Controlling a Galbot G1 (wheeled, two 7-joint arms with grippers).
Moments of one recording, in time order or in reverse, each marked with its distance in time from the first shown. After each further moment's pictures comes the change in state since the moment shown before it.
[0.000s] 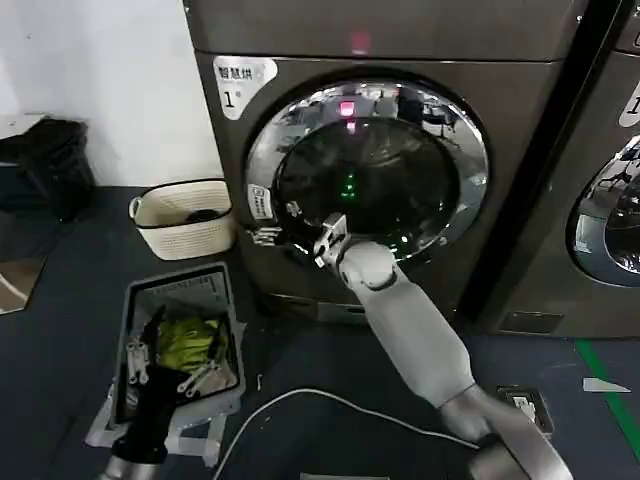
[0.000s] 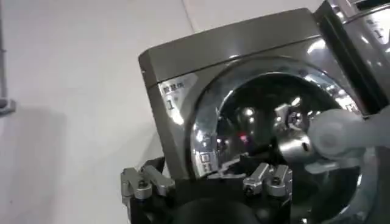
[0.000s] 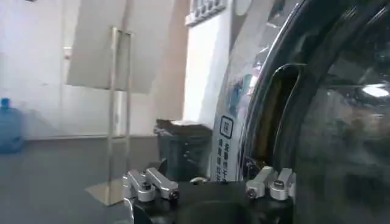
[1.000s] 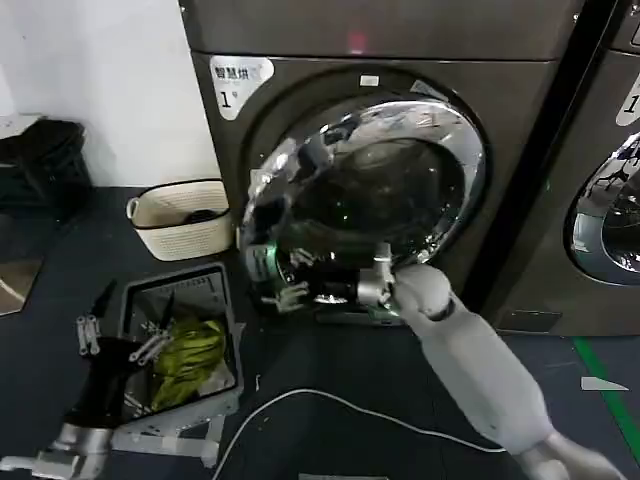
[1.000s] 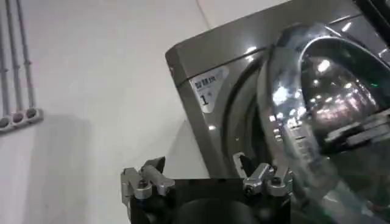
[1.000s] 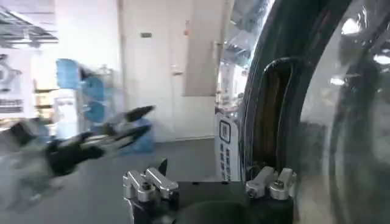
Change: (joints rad) left arm -0.096 0.125 -0.152 0.047 -0.137 0.070 0.000; right arm -0.161 -0.315 0.021 0.394 0.261 -0.124 -0.404
